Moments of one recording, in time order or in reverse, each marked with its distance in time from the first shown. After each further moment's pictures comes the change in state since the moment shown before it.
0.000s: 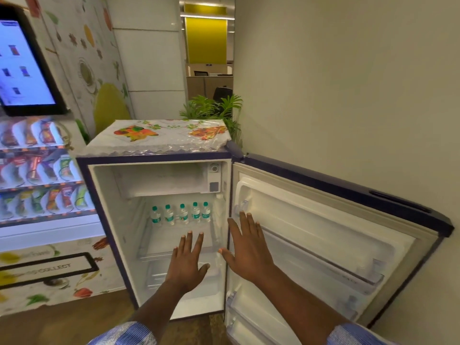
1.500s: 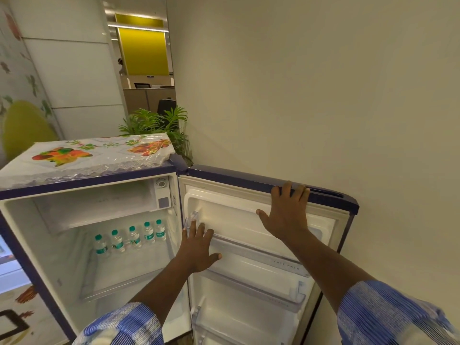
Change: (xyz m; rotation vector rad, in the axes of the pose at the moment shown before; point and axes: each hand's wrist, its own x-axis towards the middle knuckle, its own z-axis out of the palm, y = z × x) left_hand 0.077 0.131 -0.023 0.123 -0.046 0.414; right_hand -0.027 0.149 -0.114 -0.551 0.298 0.542
